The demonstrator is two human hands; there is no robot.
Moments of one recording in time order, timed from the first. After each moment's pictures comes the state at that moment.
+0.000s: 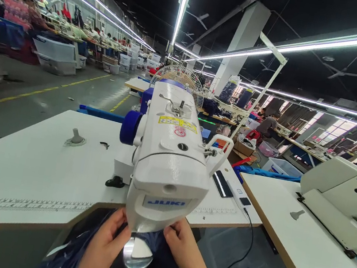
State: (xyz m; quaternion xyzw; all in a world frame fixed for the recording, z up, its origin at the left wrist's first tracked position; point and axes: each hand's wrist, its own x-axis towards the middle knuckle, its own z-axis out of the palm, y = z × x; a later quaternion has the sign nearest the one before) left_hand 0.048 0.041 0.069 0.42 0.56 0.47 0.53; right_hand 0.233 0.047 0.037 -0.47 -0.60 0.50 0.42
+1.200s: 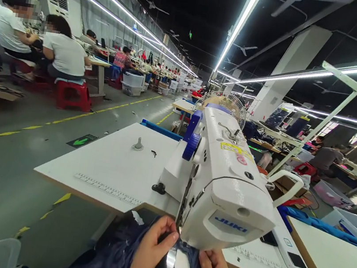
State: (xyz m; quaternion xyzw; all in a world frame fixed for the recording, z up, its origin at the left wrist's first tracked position) left_hand 0.043 0.035 0.029 0.49 0.46 0.53 0.52; right_hand 0.228 0.041 0.018 -0.45 -0.56 0.52 0.46
